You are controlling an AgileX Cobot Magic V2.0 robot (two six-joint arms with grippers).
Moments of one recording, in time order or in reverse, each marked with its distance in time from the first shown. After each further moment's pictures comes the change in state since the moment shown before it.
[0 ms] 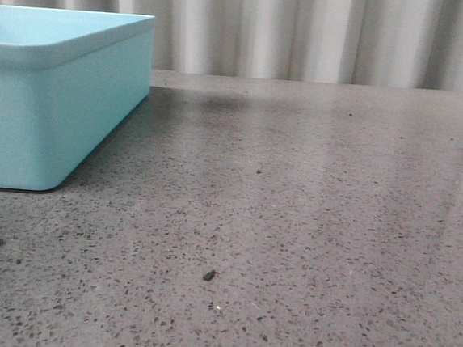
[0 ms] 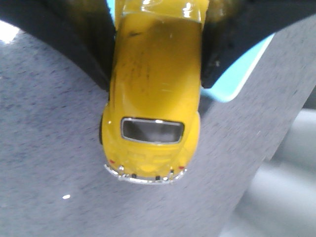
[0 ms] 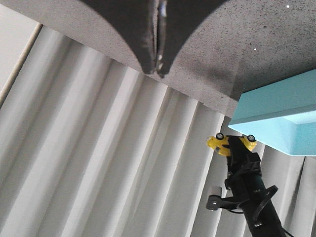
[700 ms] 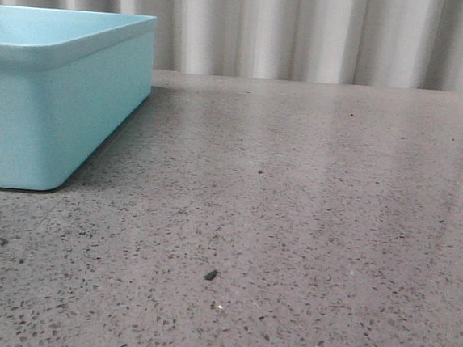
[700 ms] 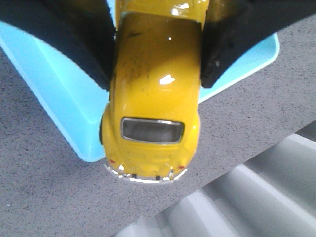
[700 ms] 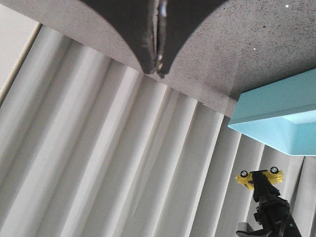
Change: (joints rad) left arm 0.172 -0.085 0.017 0.102 0.006 -0.337; right arm 0.000 0.000 0.000 0.000 0.002 0.000
